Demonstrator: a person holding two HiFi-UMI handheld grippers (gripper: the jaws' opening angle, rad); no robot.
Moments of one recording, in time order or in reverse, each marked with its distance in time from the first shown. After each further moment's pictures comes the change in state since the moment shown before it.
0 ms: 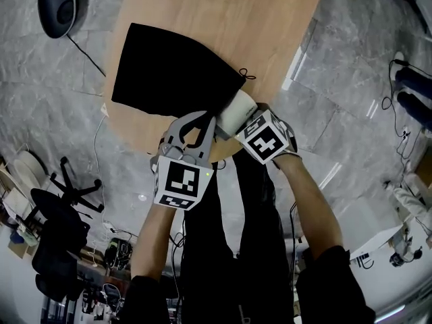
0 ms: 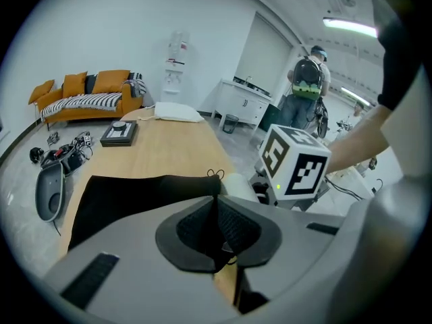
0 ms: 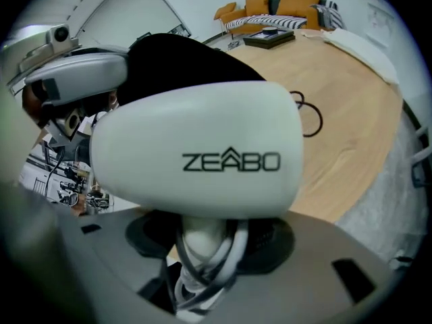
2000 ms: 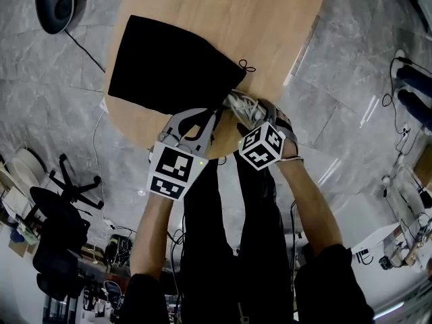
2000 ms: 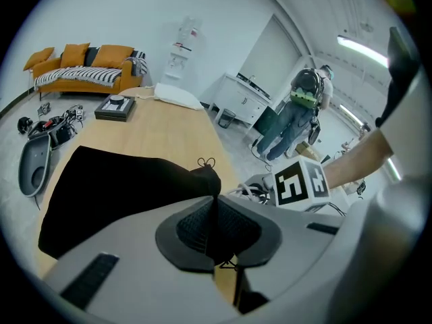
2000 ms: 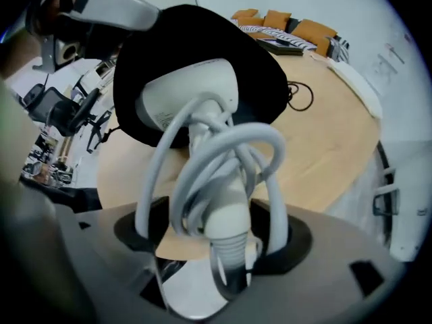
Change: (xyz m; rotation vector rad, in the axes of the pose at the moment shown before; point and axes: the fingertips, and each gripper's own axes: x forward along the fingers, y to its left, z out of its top) left arm 0.004 0.004 -0.027 -0.128 0.062 -0.126; right arm 0.023 -0.015 -0.035 -0.161 0.026 -0.271
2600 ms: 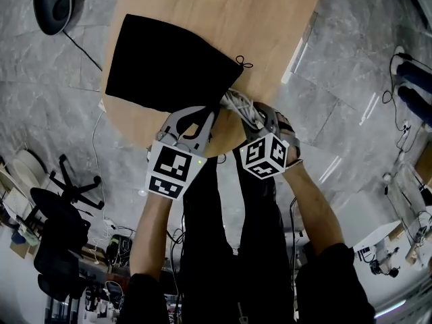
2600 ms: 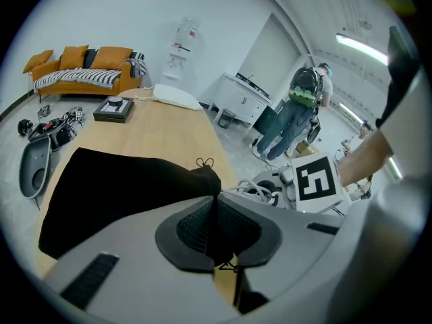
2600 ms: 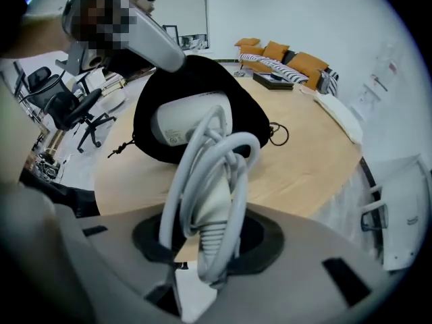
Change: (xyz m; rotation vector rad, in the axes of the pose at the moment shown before) left arm 0.000 -0.005 0.001 0.012 -0.003 0.006; right arm -0.030 -0.005 0.013 -0.056 -0.166 -0.116
